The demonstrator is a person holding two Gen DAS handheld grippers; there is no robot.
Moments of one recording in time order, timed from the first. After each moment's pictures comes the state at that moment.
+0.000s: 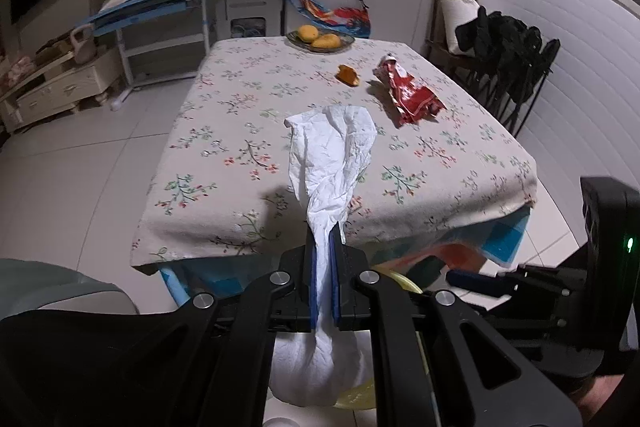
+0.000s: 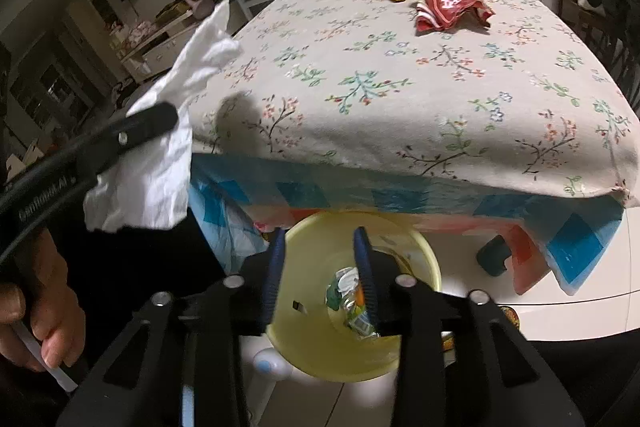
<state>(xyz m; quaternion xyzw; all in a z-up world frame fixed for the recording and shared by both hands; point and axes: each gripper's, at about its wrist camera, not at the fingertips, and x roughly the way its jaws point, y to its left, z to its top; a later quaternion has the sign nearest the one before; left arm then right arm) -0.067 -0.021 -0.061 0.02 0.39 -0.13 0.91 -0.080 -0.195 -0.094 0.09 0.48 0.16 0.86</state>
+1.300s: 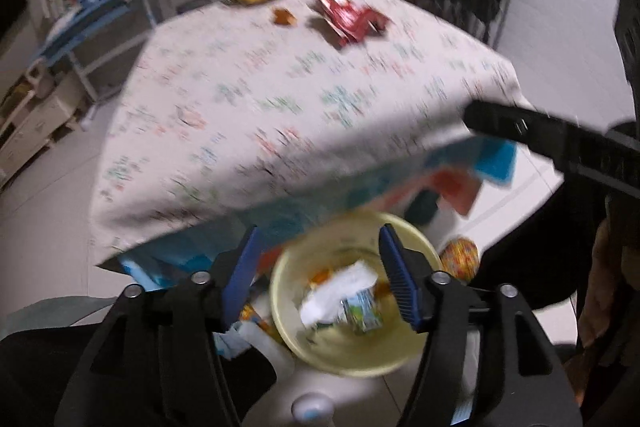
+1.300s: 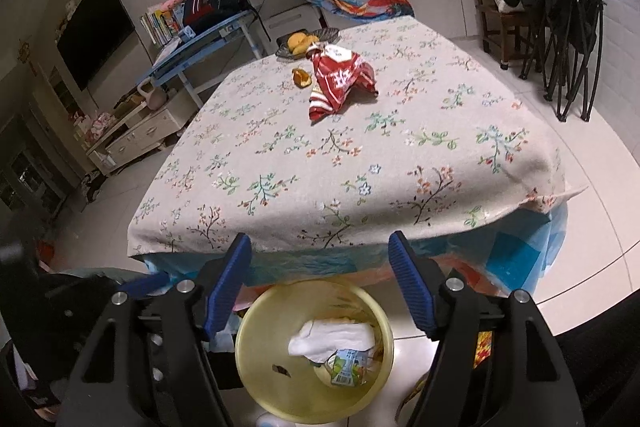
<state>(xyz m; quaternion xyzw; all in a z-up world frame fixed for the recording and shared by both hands) -0.077 -0.062 -0.096 0.12 0.43 -0.18 0.88 -0.094 -0.255 -0.063 0.16 0.38 0.05 0.91</state>
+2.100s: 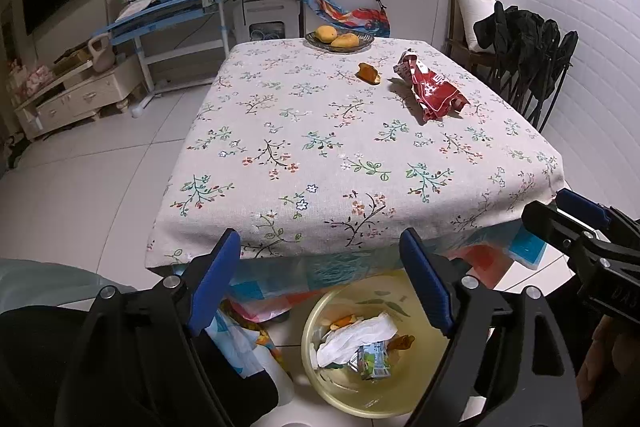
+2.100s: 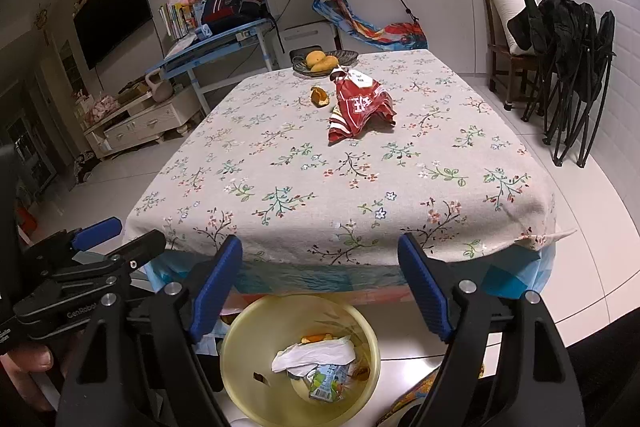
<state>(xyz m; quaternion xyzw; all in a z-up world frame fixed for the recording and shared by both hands) -0.065 -0.025 -0.073 0.04 0.38 -0.09 0.92 -0.096 -0.234 -0.053 0.10 0.35 0.06 0.93</state>
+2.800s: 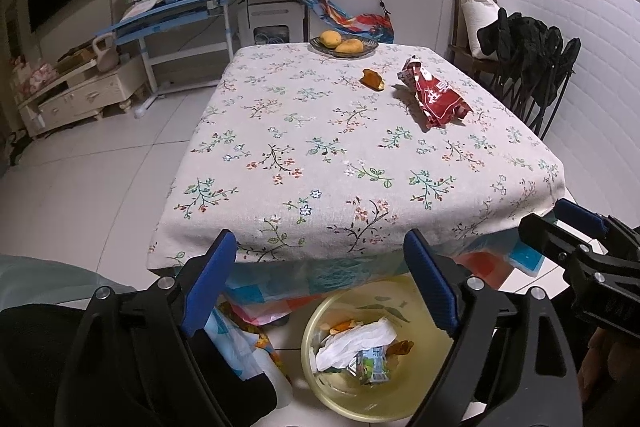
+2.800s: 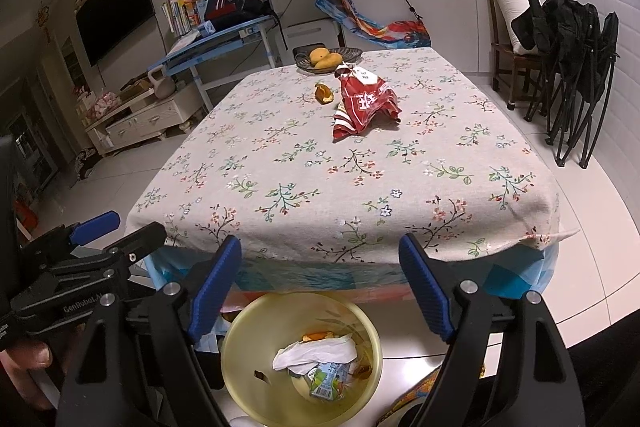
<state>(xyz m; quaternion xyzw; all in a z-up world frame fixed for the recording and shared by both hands) -0.065 -0.025 -0.069 0.03 0.37 -0.08 0.92 -0.096 -0.230 -0.056 0.10 0.35 0.06 0.93</state>
